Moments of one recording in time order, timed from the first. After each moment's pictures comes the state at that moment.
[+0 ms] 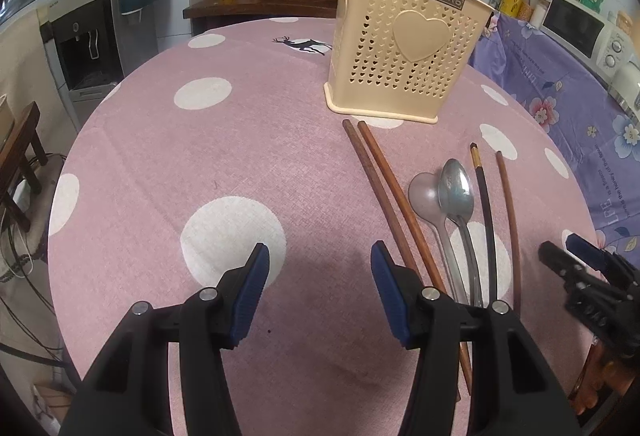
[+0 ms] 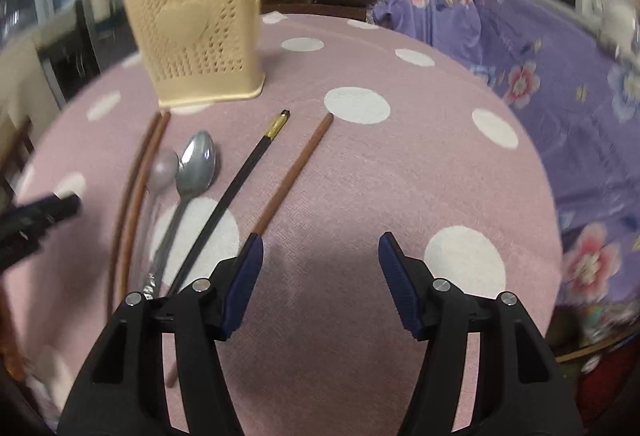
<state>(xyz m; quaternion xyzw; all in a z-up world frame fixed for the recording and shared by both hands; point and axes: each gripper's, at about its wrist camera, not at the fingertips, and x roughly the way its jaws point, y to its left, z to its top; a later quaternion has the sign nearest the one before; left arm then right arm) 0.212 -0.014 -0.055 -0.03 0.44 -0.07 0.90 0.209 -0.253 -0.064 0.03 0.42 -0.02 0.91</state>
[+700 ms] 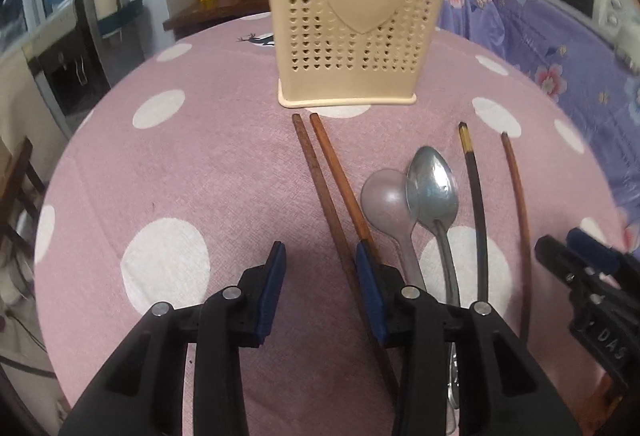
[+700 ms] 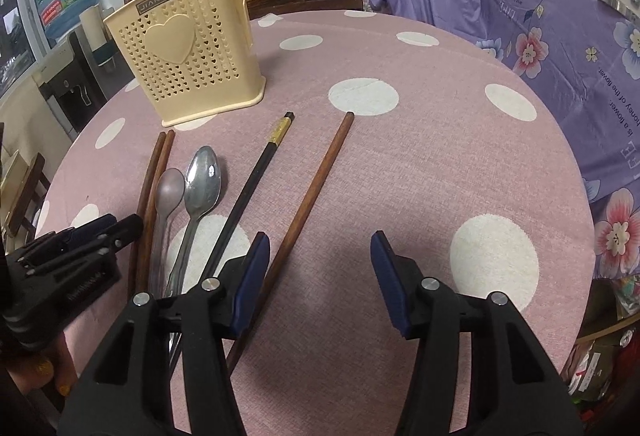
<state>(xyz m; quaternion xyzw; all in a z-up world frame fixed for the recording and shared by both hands) 0.229 -0.075 -0.072 0.04 0.44 -0.05 0.89 0.220 -0.252 -0.071 0.08 0.42 -0.01 0.90</state>
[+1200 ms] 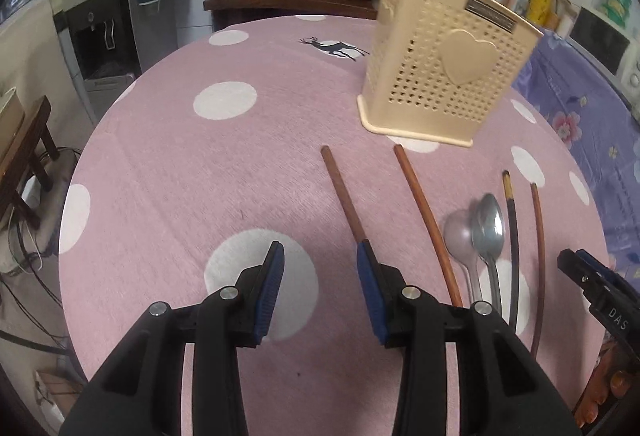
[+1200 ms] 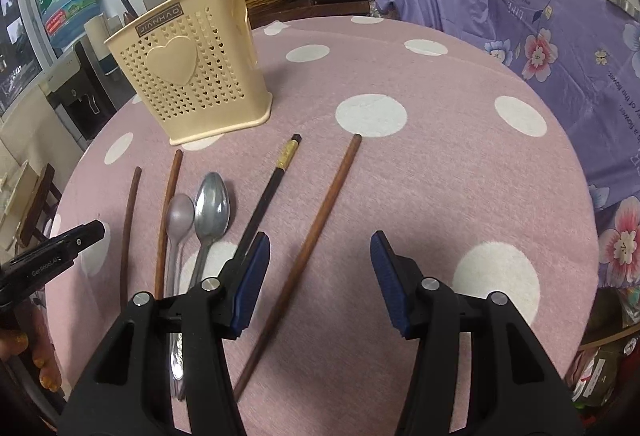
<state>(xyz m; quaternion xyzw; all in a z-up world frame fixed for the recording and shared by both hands) 0.245 0.003 -0.051 -0.05 0.45 -0.03 0.89 0.243 -0.260 -0.057 0.09 0.42 0.00 0.90</state>
